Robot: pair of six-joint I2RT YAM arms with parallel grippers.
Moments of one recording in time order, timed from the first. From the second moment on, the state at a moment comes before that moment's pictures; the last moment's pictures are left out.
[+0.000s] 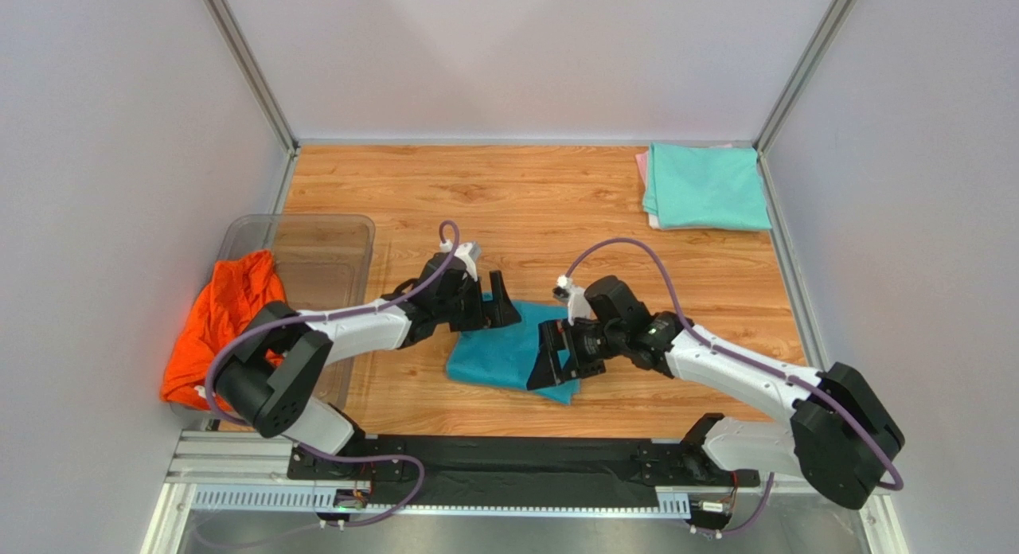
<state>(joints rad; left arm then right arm) -0.63 1.52 0.65 0.17 0.21 -0.71 0.77 1.21 0.60 -0.25 -0.55 0.59</state>
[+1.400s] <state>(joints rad) -0.62 0.43 0.56 -0.71 -0.29 -0.69 0.80 1.00 0.78 -0.63 0.18 0.66</state>
